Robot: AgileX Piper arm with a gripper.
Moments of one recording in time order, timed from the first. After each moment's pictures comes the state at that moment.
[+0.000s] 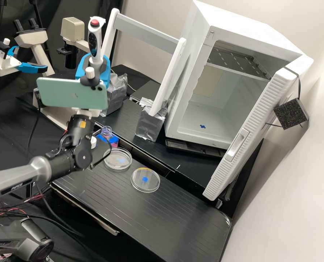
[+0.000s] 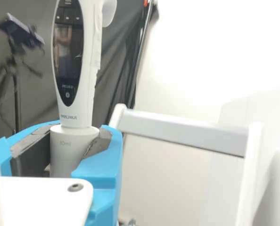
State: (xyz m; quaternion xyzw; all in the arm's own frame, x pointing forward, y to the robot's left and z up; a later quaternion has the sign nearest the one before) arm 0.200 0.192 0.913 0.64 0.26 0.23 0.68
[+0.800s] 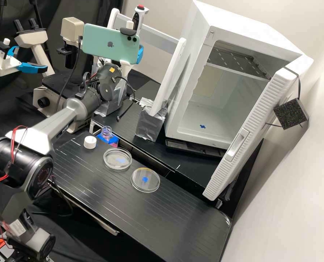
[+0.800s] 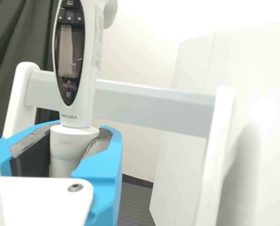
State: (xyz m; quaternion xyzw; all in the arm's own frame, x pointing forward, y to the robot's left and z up) arm 0.301 0.271 0.942 0.67 0.16 0.10 0.71
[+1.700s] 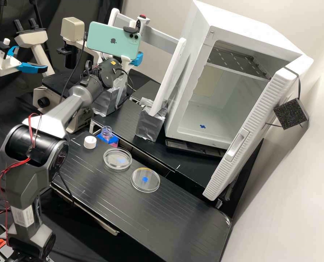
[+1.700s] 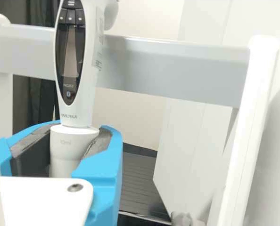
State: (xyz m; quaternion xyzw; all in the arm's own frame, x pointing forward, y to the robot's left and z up) arm 0.338 0.280 0.921 0.69 0.14 0.02 0.71
